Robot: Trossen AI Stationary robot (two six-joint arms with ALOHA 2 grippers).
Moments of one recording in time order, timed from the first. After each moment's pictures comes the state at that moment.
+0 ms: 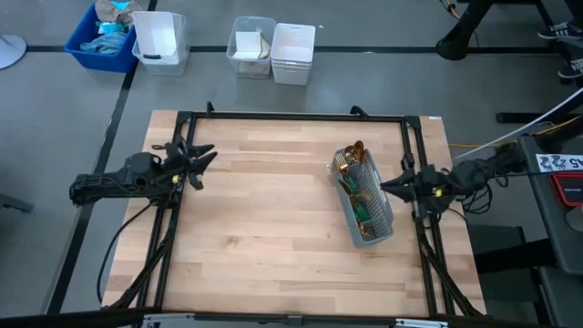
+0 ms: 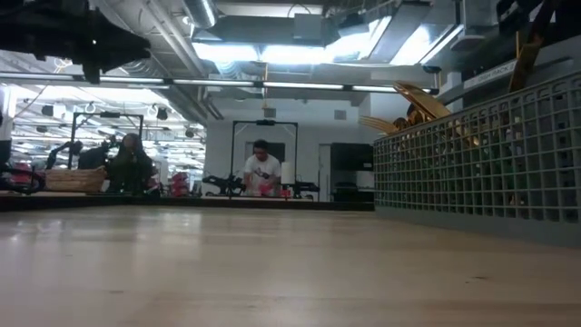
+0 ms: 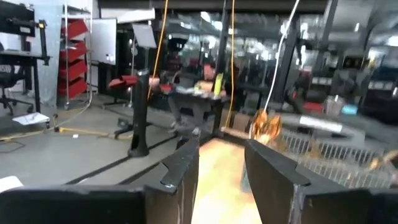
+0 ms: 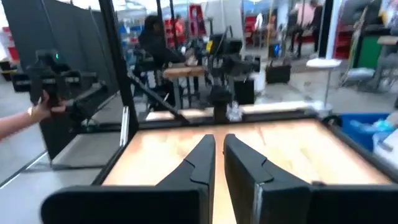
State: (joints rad) left arm 0.04 0.00 0.22 -0.07 -0.49 -0.06; right arm 0.50 0.32 0.53 -0.18 0.44 0.08
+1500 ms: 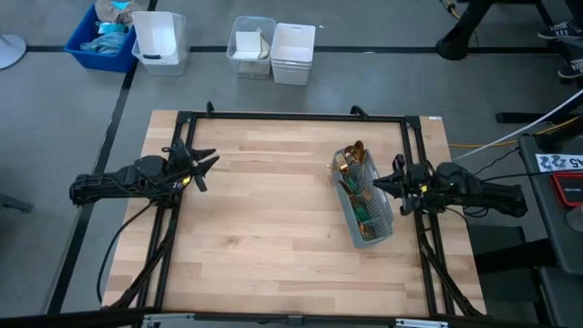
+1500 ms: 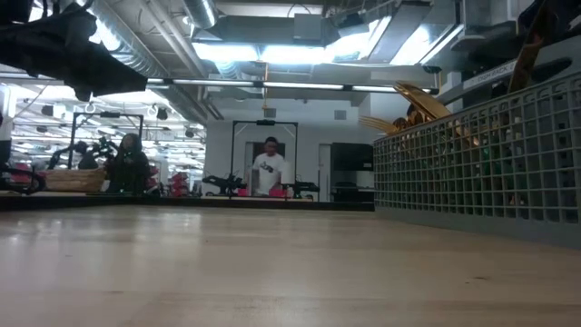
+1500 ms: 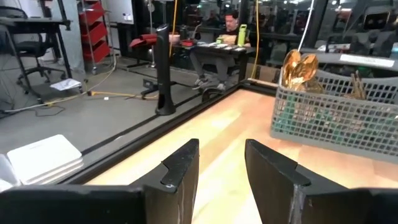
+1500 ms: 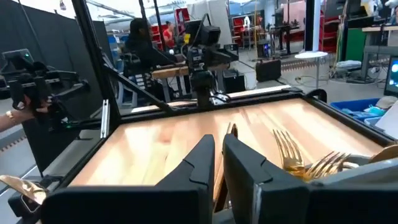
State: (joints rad) left arm 0.04 0.00 0.22 -0.31 -0.57 -0.09; right arm -0.05 0.00 0.19 -0.15 -0.06 0.15
